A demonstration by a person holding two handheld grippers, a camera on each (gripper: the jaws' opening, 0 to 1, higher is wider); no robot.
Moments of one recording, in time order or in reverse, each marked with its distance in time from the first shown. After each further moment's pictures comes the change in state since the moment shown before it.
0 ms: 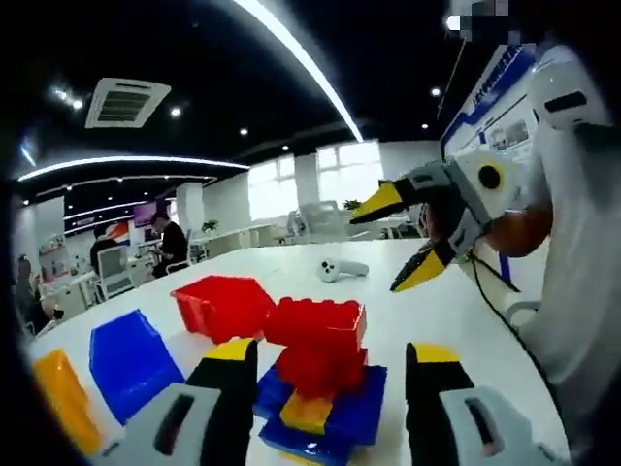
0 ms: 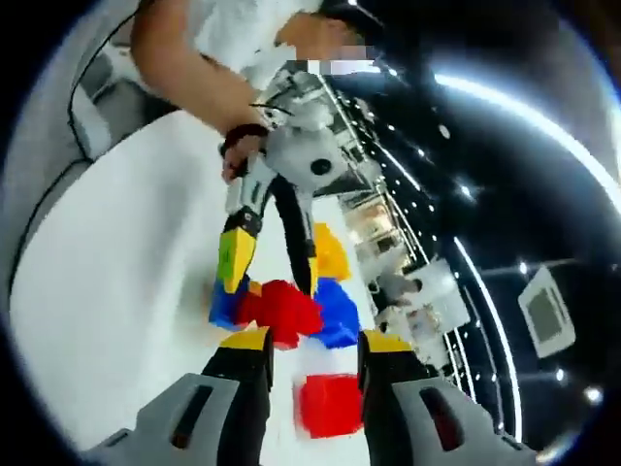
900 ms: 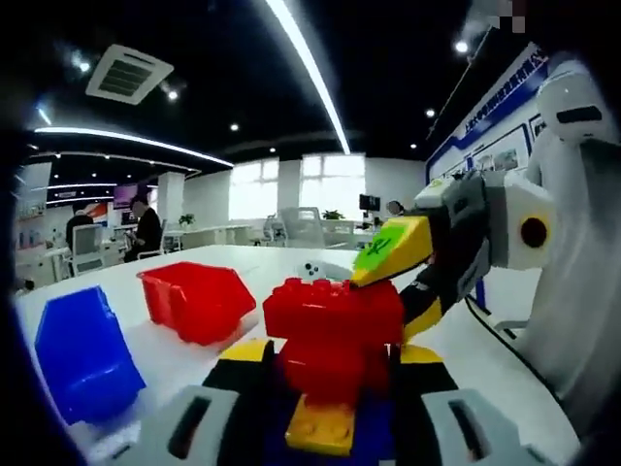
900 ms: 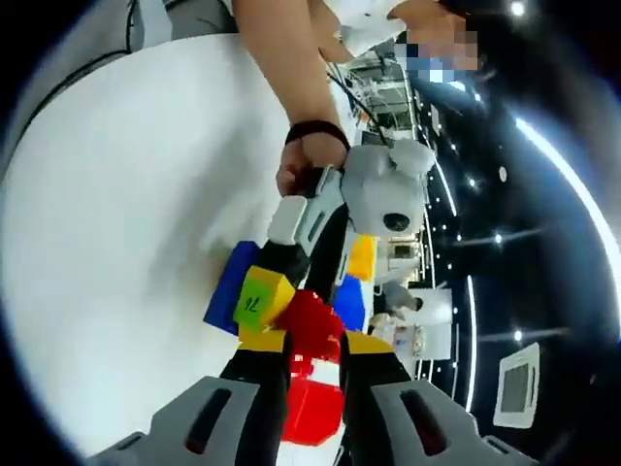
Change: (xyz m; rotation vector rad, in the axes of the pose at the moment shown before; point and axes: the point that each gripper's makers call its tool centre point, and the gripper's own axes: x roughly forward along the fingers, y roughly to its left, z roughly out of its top) left arm 0.032 0.004 -0.015 -0.148 -0.071 -0.099; right arm 0.034 0.019 -0.010 -0.210 0.092 0.065
